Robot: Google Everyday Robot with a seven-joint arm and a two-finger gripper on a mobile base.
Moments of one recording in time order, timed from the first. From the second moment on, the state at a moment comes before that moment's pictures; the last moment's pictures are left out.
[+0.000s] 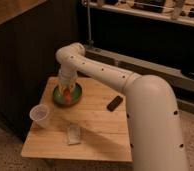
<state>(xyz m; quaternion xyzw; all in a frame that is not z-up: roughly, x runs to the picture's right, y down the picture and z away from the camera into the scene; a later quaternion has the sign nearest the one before) -0.177 -0.010 0.795 -0.06 -0.33 -0.76 0.56</state>
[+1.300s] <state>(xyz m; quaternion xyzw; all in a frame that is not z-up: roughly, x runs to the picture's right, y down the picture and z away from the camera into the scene) -0.234 0.024 0.742 -0.02 -0.30 -0.81 0.50</state>
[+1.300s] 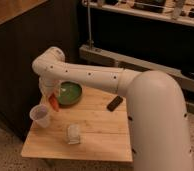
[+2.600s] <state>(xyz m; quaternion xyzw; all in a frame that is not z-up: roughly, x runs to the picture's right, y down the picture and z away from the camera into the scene) -0.265 0.029 0.732 0.00 -0.29 -0.84 0.46</state>
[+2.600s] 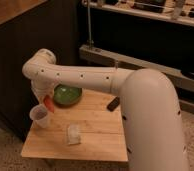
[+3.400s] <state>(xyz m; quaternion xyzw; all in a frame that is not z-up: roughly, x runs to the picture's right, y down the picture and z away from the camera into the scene) -0.273 0.030 0.729 0.00 -0.28 -0.85 0.45</state>
